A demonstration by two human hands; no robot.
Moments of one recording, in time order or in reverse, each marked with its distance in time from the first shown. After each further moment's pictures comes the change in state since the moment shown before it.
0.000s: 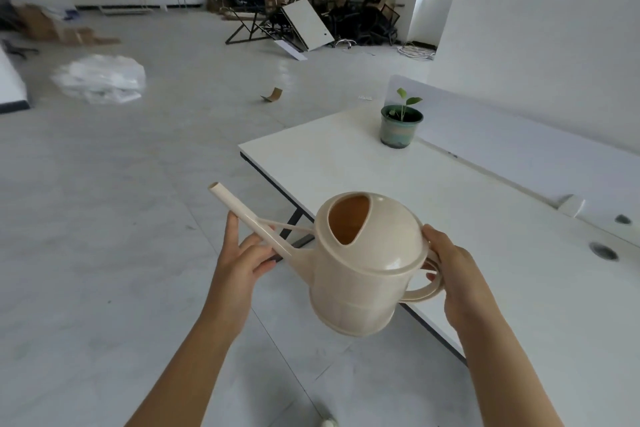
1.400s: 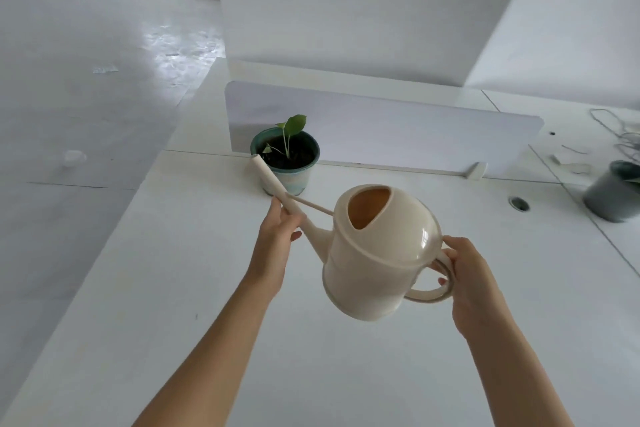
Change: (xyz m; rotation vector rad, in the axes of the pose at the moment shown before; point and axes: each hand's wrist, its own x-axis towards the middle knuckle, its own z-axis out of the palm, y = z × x) left_hand 0.571 -0.066 0.205 0.094 -0.938 -0.333; right_hand 0.374 -0.075 0.095 0.274 0.979 0.247
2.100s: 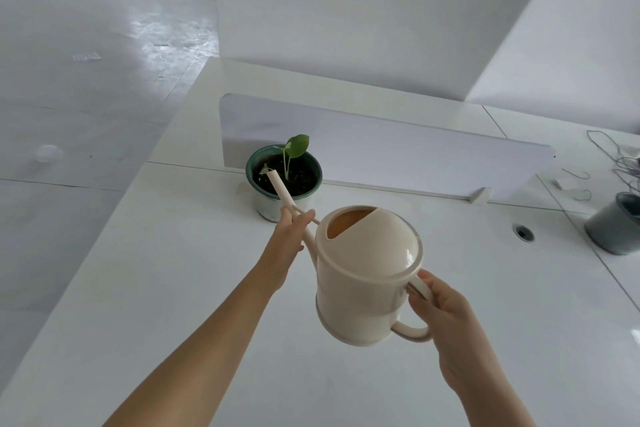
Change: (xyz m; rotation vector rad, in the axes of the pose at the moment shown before) left_hand 0.098 -0.012 -0.004 0.081 -0.101 -0.190; right_hand 0.023 0.009 0.037 -0.285 -0.204 -0.081
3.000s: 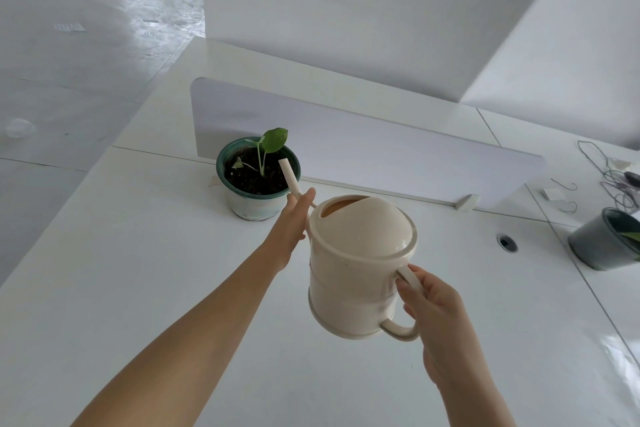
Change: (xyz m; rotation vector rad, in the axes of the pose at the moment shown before) left_hand 0.060 -0.004 0.043 -0.033 -0.008 -0.040; right_hand 0.022 -0.034 -0.017 0.039 0.092 0.052
